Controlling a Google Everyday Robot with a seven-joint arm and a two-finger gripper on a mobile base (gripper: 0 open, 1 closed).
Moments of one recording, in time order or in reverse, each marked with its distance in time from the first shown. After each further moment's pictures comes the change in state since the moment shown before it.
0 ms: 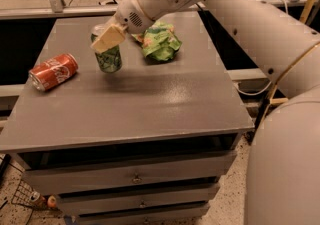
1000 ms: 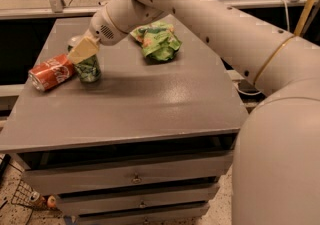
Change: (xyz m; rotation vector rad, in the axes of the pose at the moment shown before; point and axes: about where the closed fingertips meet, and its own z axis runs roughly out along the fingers) arm -0.017 0.016 0.068 -0.003 0.006 0.043
